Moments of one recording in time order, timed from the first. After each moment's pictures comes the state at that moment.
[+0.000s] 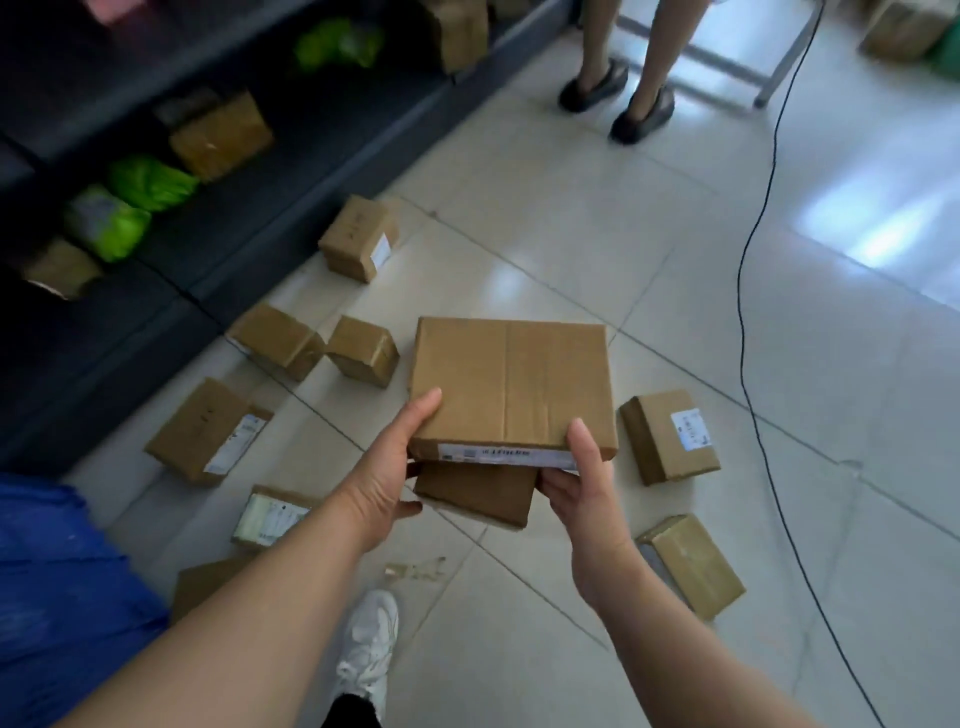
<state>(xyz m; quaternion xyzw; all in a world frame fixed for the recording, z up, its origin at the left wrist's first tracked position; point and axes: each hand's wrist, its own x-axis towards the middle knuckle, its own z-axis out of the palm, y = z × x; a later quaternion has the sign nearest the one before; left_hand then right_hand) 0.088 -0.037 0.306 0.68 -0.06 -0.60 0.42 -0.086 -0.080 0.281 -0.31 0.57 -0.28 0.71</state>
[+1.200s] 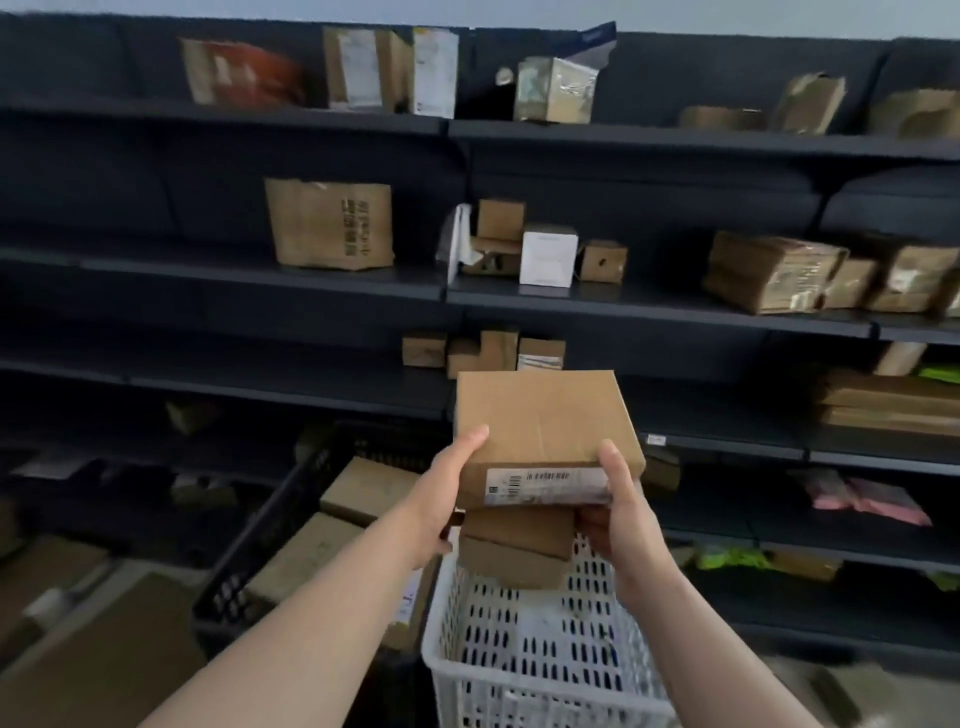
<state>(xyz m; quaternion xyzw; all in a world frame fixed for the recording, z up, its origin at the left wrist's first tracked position) 0.289 0.639 0.887 0.68 0.07 -0.22 0.70 0.266 0.452 0.856 -0.63 0.19 -0.03 0.76</state>
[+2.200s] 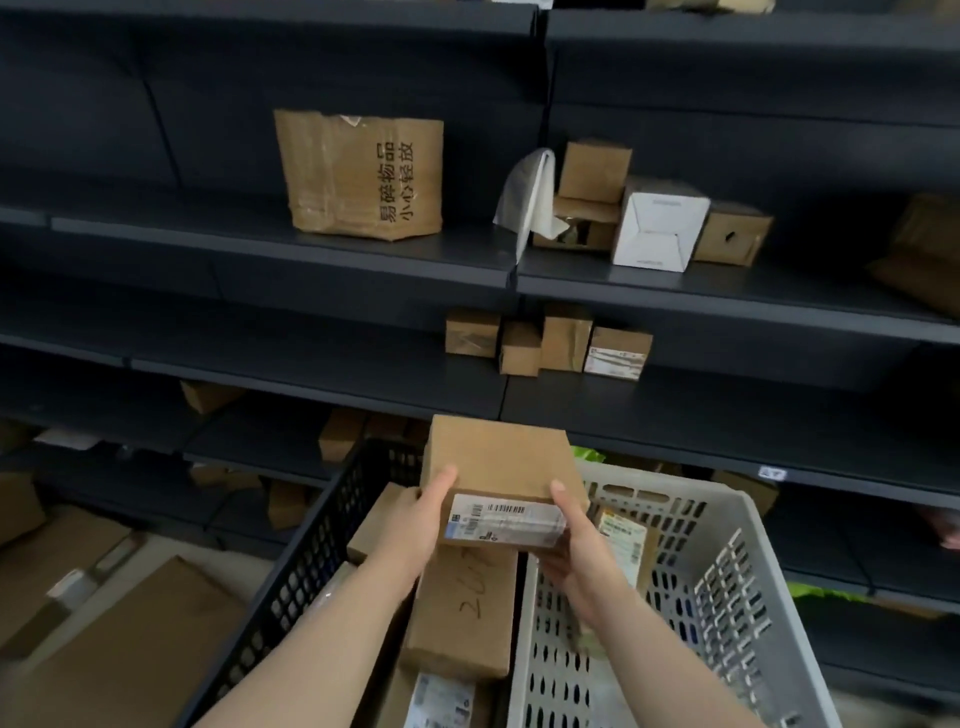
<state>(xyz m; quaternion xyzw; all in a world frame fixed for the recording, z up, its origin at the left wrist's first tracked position) 0.487 0.766 0.801 0.73 0.21 -0.11 0.64 0.489 0.590 0.770 -0.58 0.26 0.13 0.76</state>
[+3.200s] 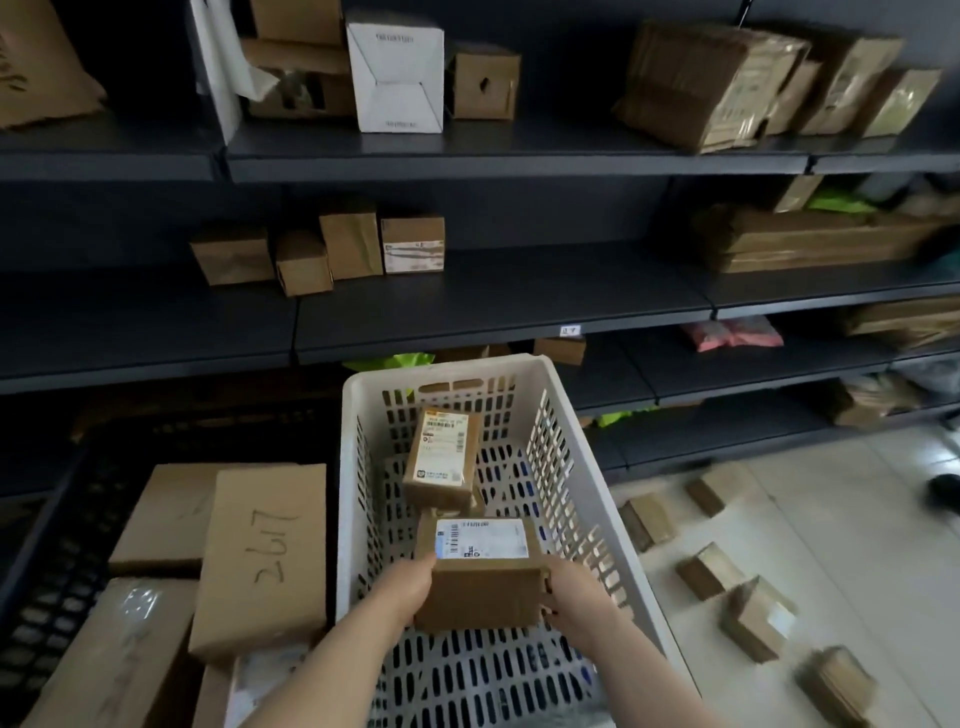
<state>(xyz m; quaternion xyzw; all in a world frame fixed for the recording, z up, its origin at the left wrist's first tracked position) 0.450 0.594 0.655 0.74 0.17 -0.43 0.48 0.373 0.423 0.668 -0.58 0.51 0.16 0.62</state>
